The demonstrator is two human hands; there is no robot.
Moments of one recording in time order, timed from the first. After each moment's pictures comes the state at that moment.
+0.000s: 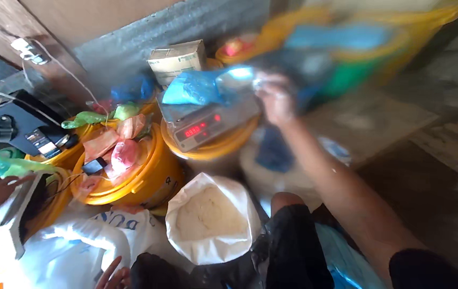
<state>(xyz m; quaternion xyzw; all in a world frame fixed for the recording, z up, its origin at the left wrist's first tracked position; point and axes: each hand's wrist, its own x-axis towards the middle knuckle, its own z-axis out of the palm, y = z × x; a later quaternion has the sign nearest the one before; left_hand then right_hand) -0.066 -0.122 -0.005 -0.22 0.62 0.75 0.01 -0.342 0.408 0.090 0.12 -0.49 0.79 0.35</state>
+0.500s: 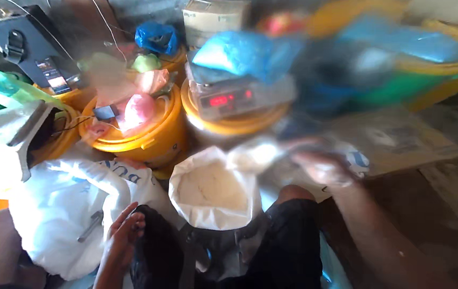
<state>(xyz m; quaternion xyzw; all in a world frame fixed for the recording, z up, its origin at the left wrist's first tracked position) -0.062 -0.097 -0.034 -0.26 0.60 0.76 -0.01 -0.190 0.376 0.042 0.23 -0.66 0.71 0.02</state>
